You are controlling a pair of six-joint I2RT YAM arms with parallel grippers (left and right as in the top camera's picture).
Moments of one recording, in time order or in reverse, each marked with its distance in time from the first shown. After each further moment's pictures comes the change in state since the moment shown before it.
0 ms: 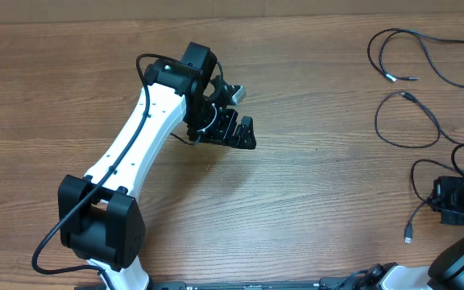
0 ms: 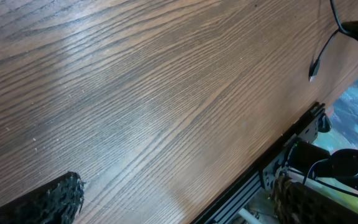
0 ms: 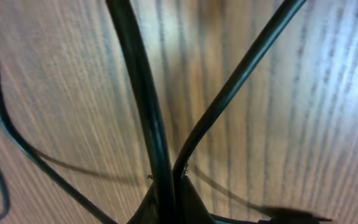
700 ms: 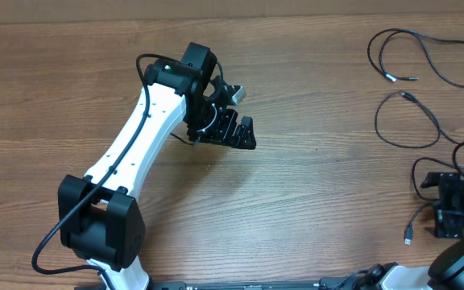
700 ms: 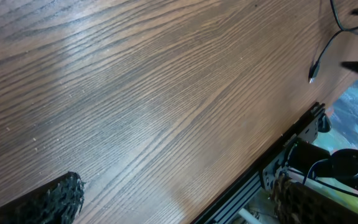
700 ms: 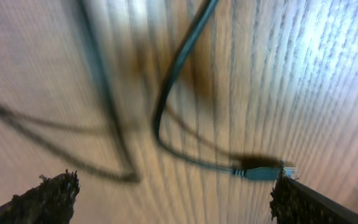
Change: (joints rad) left arm 0.000 0.000 0.000 -0.001 0.000 0.000; right arm 0.000 0.000 0.105 -0.246 -0.010 -0.052
